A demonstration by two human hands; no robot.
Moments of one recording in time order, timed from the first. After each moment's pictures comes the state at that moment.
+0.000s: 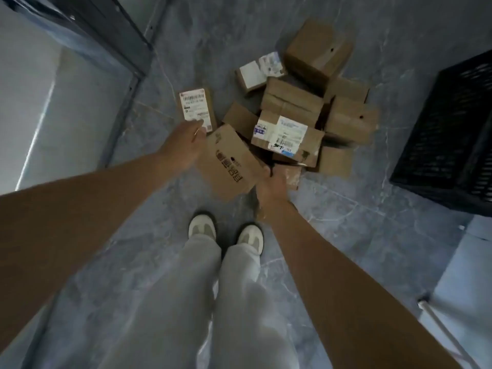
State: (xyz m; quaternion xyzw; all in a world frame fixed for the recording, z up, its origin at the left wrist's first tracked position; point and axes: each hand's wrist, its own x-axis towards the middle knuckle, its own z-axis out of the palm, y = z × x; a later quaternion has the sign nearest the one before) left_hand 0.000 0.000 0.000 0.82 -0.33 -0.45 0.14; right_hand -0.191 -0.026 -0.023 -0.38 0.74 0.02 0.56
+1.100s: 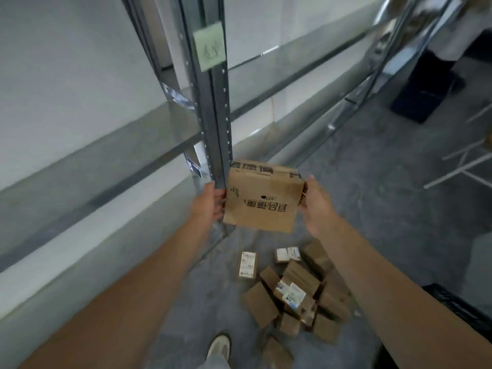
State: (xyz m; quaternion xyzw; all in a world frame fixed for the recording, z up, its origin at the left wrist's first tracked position) left_hand 0.056 0.033 0.527 0.70 0.04 -0.35 0.62; right_hand -0.076 -0.128 0.548 -0.47 0.52 -0.17 0.69
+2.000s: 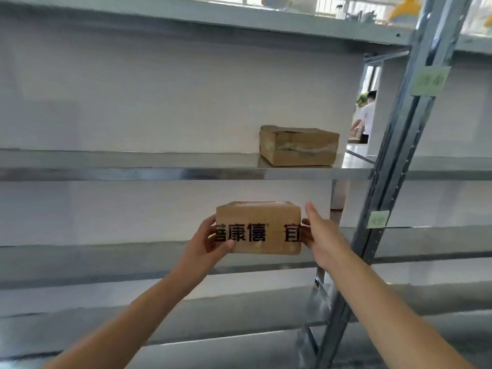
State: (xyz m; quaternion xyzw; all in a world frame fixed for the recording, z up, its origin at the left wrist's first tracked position) left_hand -0.080 0.423 0.791 0.73 -0.14 0.06 0.67; right_hand -0.052 0.177 0.843 -0.66 0.16 -0.03 0.73
